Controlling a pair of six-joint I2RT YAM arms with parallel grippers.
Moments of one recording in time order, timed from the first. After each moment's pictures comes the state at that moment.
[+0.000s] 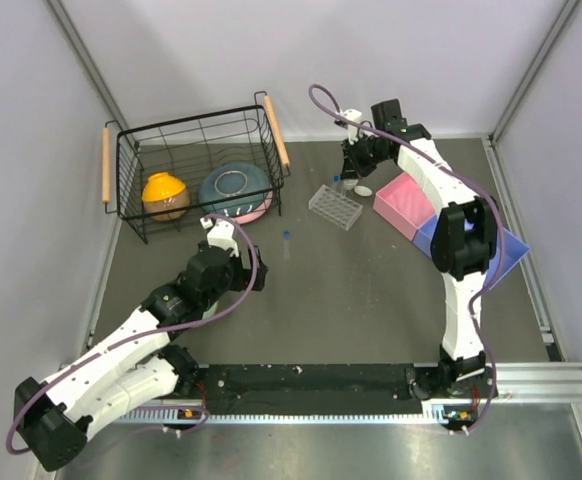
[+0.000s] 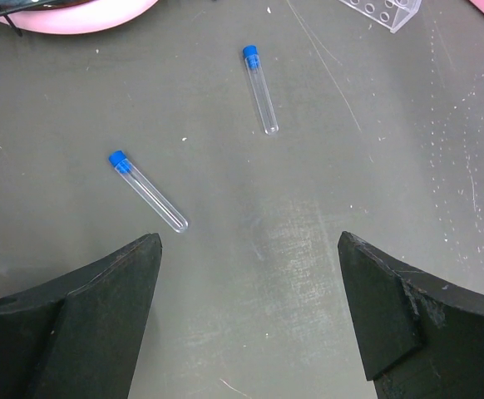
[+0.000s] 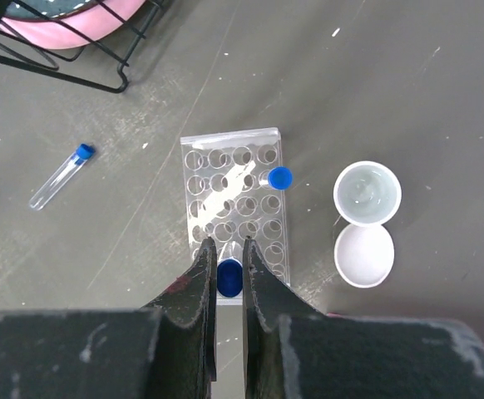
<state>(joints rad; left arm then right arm) -0.69 0.78 0.59 -0.33 -0.27 -0.44 0.30 2.14 2.03 -0.77 -0.52 -0.33</state>
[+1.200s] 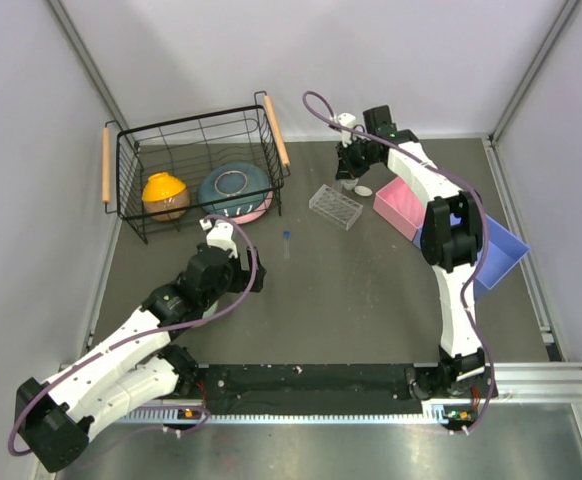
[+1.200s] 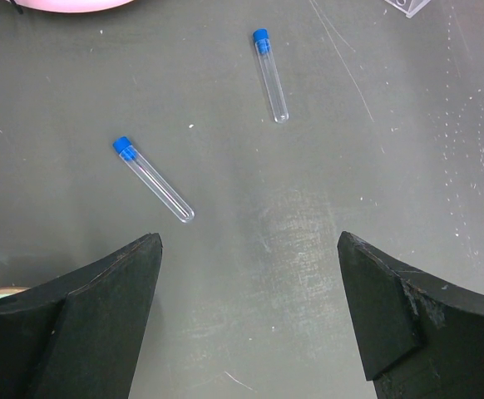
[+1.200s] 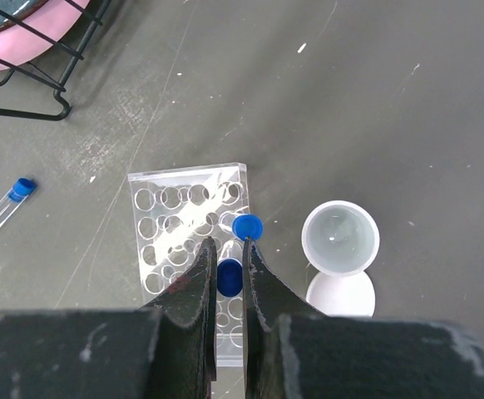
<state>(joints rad) -0.67 0.79 0.58 -0.35 -0.24 -0.45 0.31 2.29 2.10 -0.67 -0.48 -0.32</state>
